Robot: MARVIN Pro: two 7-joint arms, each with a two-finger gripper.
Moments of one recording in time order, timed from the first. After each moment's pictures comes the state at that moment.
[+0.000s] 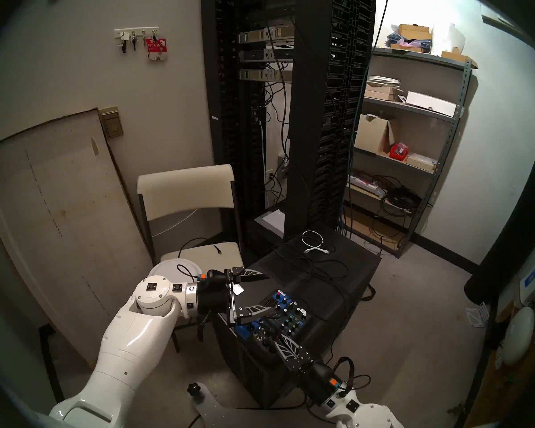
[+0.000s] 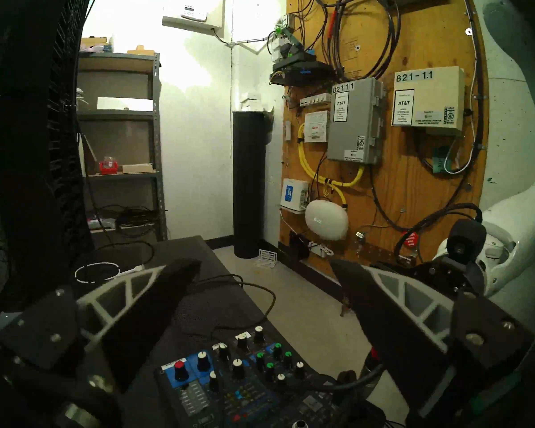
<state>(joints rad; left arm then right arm) 1.50 -1.25 -1.46 -1.41 -0.28 -0.09 -1.33 -2.12 -1.51 1.46 -1.62 -0.05 -0.63 0.59</state>
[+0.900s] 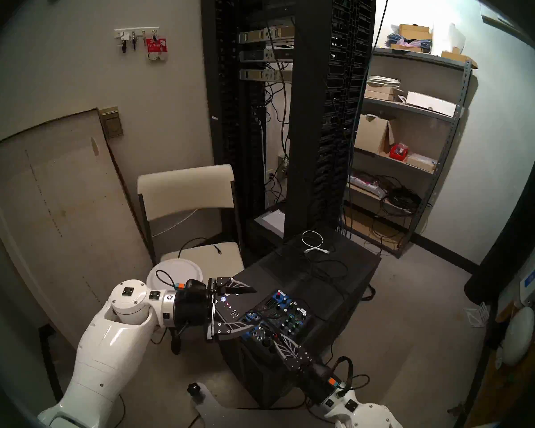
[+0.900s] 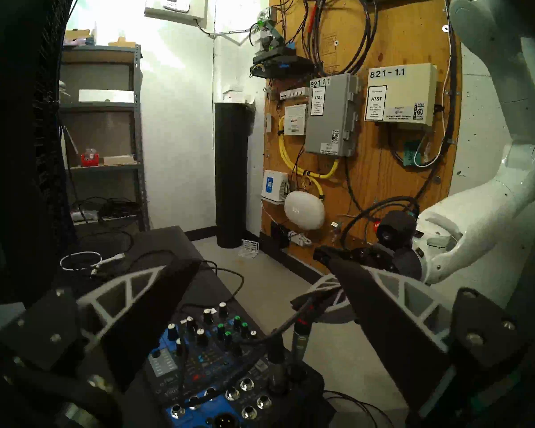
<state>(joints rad) 1.62 -1.18 -1.53 -1.54 -0.30 -0.03 -1.41 -2.12 -1.52 1.46 -1.61 -0.06 -0.63 0.58</state>
